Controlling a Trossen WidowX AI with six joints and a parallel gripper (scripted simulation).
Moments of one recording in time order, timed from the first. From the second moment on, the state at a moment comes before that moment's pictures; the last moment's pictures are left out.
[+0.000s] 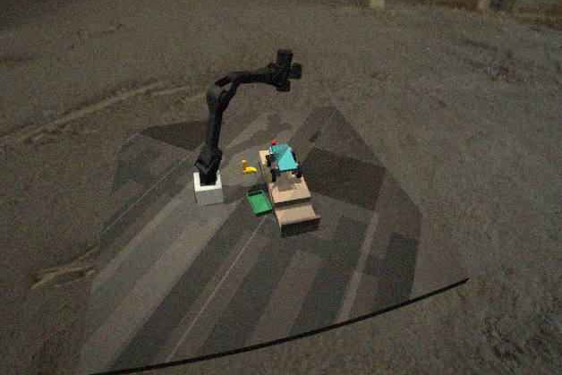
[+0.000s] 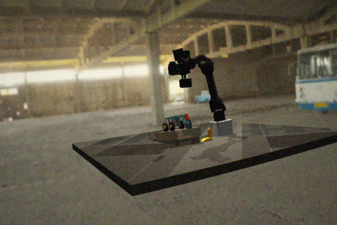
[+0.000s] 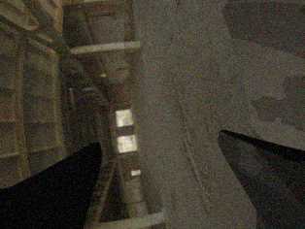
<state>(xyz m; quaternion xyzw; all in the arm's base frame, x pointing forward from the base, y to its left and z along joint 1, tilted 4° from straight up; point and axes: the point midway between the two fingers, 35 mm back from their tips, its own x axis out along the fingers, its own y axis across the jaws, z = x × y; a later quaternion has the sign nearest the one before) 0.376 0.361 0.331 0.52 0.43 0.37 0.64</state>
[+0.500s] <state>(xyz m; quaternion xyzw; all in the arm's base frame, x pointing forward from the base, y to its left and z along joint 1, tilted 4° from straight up) 0.346 0.334 0.255 0.31 0.43 0.35 0.77</state>
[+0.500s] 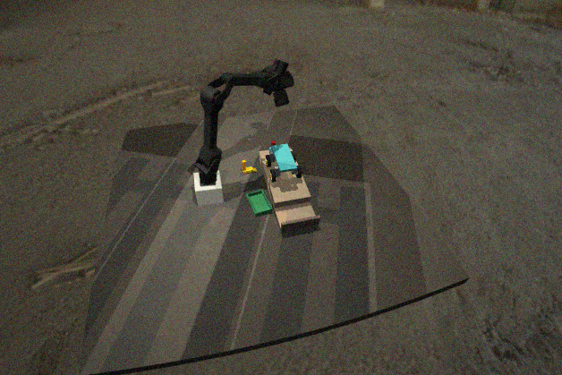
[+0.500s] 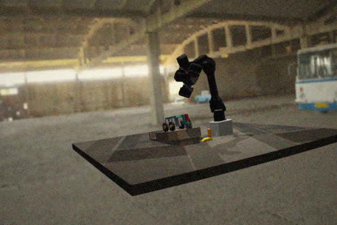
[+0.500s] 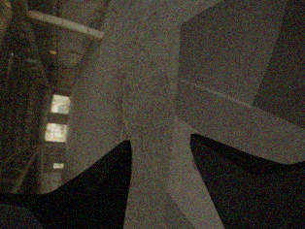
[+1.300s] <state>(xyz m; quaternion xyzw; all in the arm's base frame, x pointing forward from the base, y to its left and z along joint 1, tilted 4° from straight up) 0.228 0.212 0.112 -0.31 0.48 0.41 0.71</state>
